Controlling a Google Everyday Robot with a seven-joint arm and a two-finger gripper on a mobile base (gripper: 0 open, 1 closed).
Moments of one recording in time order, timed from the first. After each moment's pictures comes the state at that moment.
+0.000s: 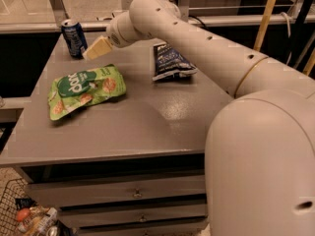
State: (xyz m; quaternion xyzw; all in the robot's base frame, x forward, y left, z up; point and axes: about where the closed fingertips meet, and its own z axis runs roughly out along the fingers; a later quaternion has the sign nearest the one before) arm 0.794 0.173 0.897 -0.47 0.71 0.16 0.49
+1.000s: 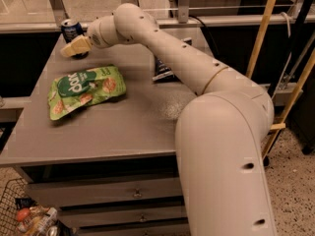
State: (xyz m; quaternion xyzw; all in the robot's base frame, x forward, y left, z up) arm 0.817 0.249 0.890 -0.45 0.69 0.26 0.51
